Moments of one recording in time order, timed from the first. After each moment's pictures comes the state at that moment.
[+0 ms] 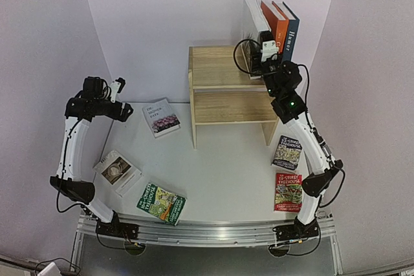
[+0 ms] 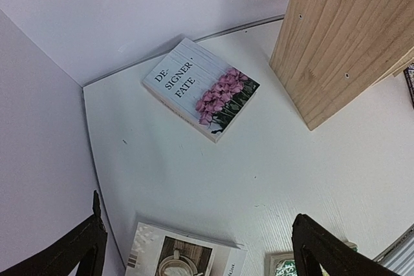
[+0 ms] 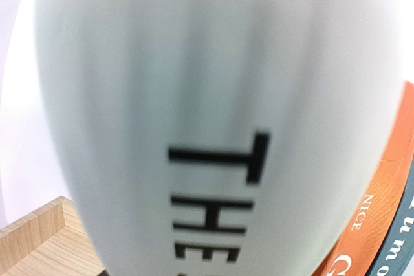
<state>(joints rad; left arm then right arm) -0.14 1.61 2.08 -1.24 0.16 0.23 0.56 1.88 2.29 -0.02 0.31 -0.33</state>
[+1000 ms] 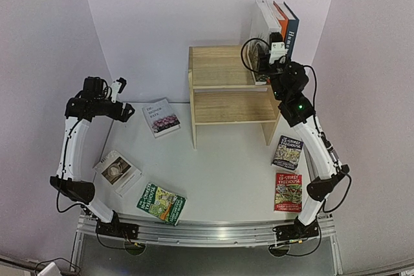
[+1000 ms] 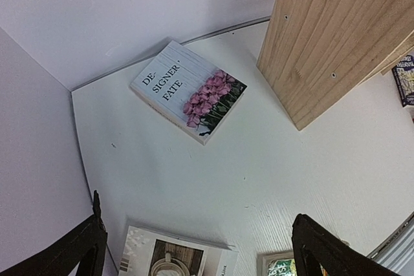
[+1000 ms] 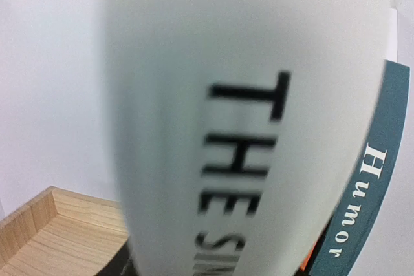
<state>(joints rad) -0.14 1.61 2.08 -1.24 0.21 0.23 0.56 1.79 2.24 -0.12 0.40 -0.25</state>
